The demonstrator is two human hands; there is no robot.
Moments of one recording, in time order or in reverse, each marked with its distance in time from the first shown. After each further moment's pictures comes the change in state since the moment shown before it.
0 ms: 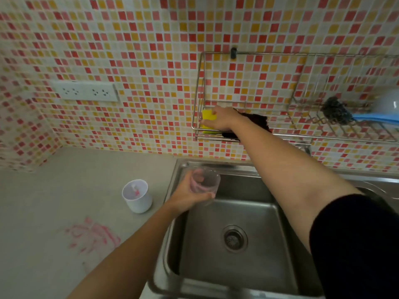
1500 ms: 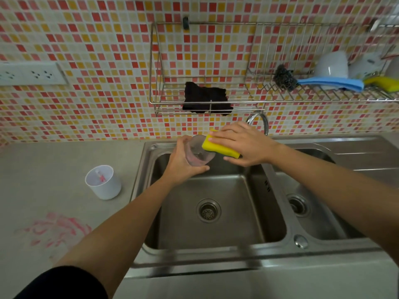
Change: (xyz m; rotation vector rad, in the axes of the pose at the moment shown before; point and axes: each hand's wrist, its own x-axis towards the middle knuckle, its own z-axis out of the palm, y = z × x) left_hand 0.014 0.024 0.066 0.247 0.061 0.269; right_hand -0.172 0.135 0.036 -0.643 0.222 -0.692
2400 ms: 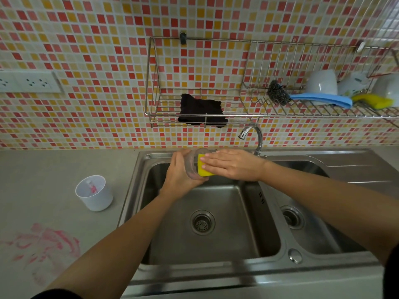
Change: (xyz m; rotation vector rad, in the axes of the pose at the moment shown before) left_hand -0.003 0.009 0.015 0.080 0.161 0.109; right_hand 0.000 -0.001 0.029 -0.209 0.240 -0.371
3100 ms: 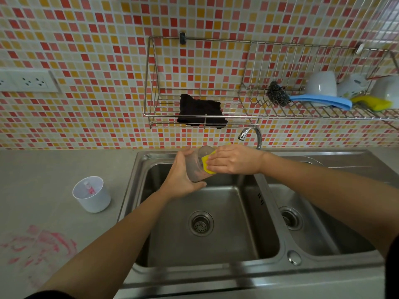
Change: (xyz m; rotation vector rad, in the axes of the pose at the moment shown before) left_hand 0.009 -0.002 -0.006 -0.041 -0.218 -0.001; right_hand 0.007 0.021 -0.012 0.093 -0.184 -0.121
